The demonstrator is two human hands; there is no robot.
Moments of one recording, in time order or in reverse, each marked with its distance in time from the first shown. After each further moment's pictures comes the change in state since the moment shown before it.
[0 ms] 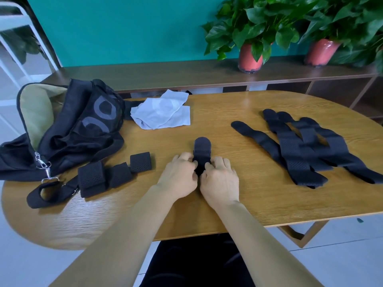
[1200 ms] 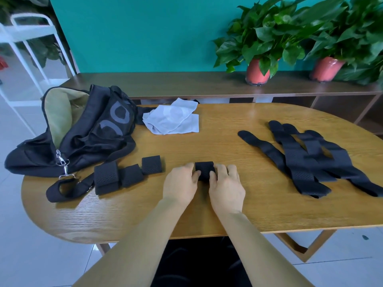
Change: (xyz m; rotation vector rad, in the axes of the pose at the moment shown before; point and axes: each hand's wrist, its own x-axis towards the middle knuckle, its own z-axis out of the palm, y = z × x) left_hand -0.019 -0.004 0.008 -0.181 0.306 -0.208; right_hand -0.009 -0.013 -0.006 0.168 0.115 0.174
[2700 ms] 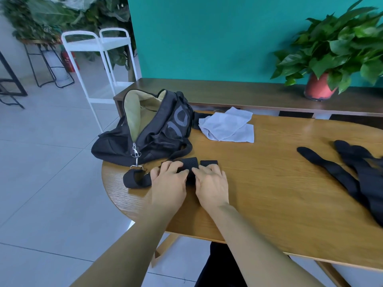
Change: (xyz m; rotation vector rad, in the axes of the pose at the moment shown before) left_hand -0.039 -0.143 -0.074 0.444 0.435 0.014; right_hand -0.020 -0.143 0.071 0.042 -0.121 -0.485
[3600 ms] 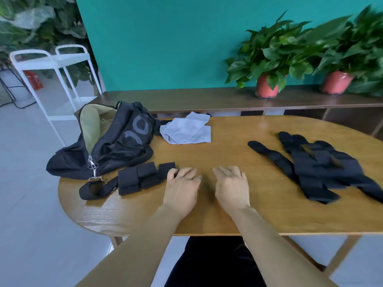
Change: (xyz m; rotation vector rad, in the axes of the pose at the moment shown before) left_hand 0.001 0.127 0.000 -0.074 -0.224 0.331; right_hand -0.046 0.129 -0.086 -0.187 0.012 0.126
